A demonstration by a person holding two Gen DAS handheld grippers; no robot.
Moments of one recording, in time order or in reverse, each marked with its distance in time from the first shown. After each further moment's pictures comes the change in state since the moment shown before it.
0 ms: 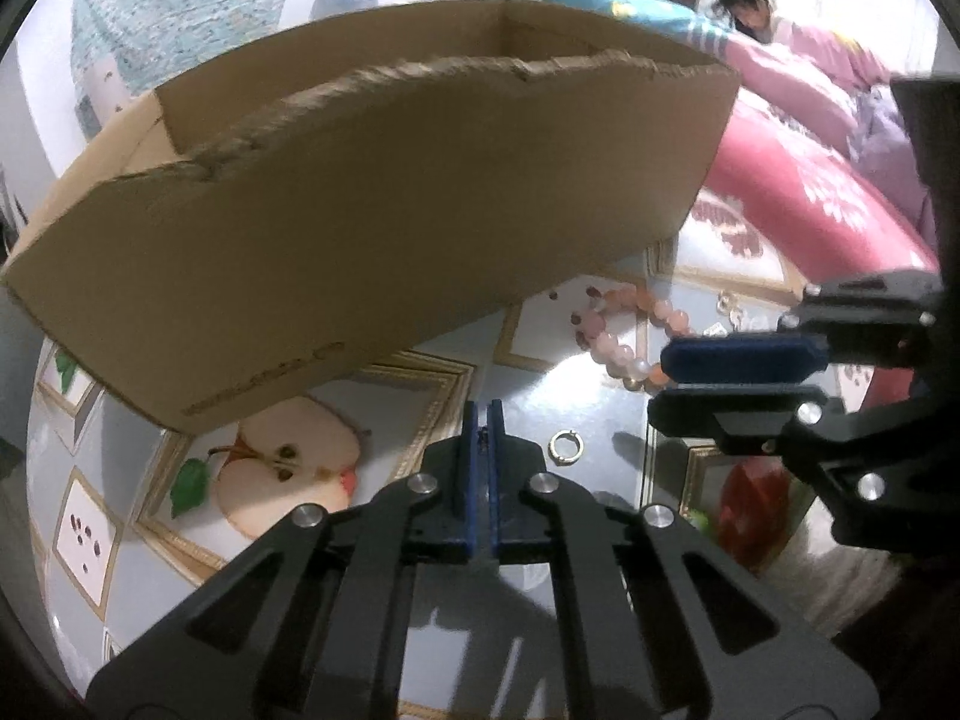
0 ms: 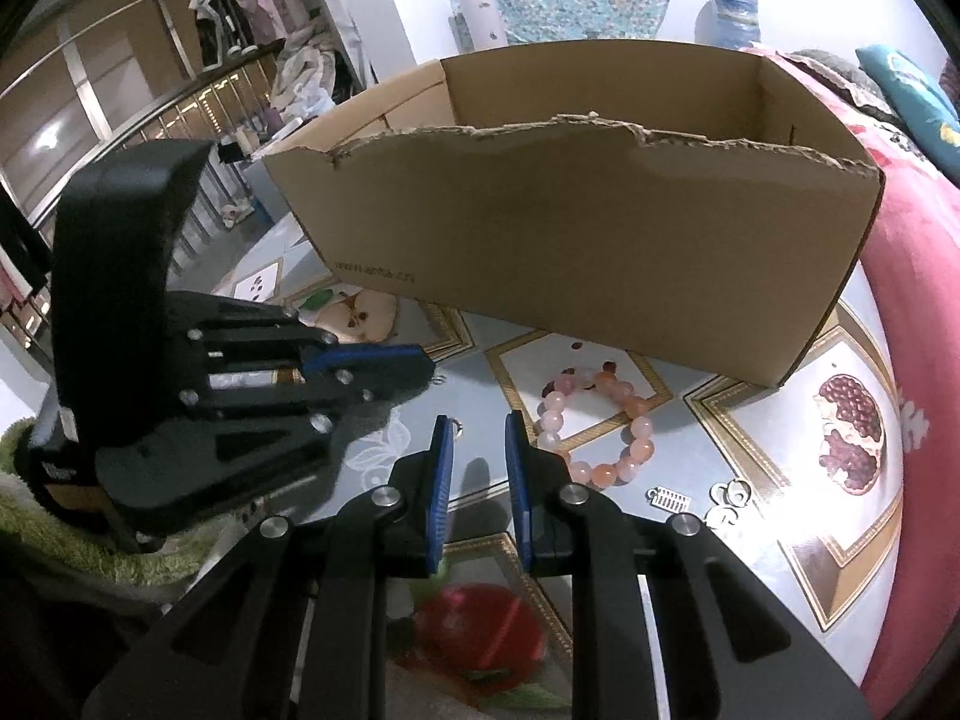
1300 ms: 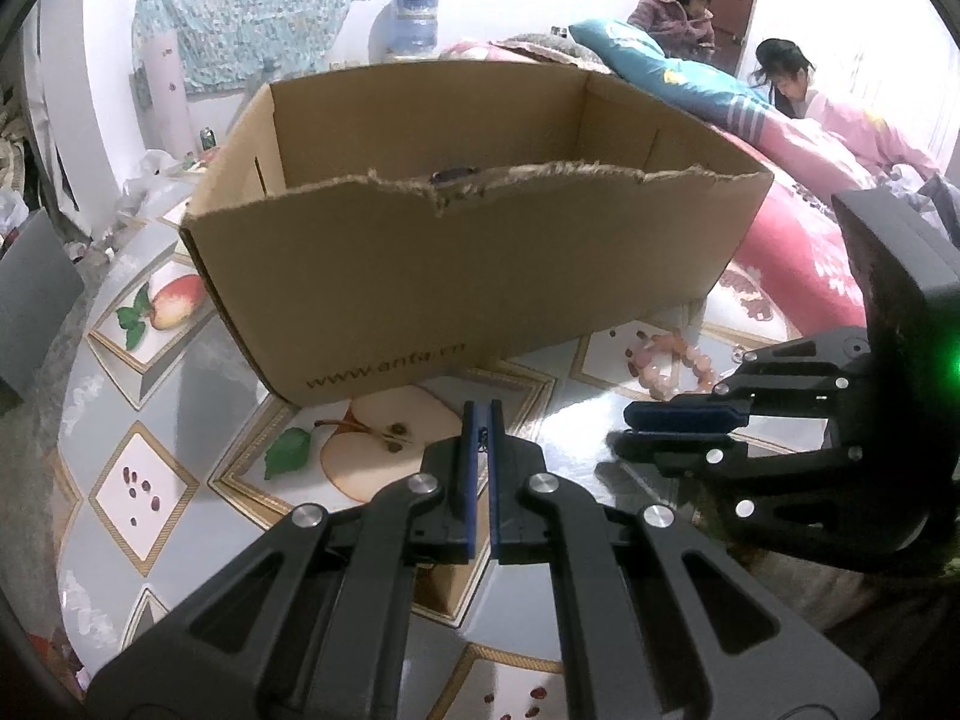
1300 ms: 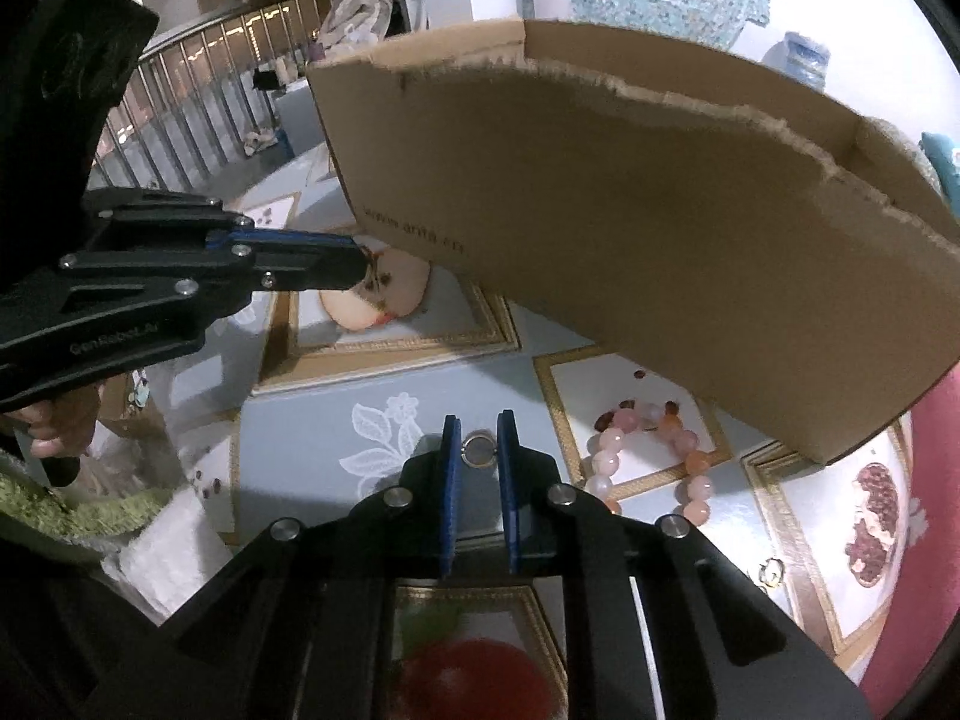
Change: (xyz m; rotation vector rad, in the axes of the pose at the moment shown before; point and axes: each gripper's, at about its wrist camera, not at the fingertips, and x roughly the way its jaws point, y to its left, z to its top) left arm -0.046 0.034 -0.009 -0.119 -0.095 0.026; right arm 0.028 0.026 0.007 -0.210 0.055 -0.031
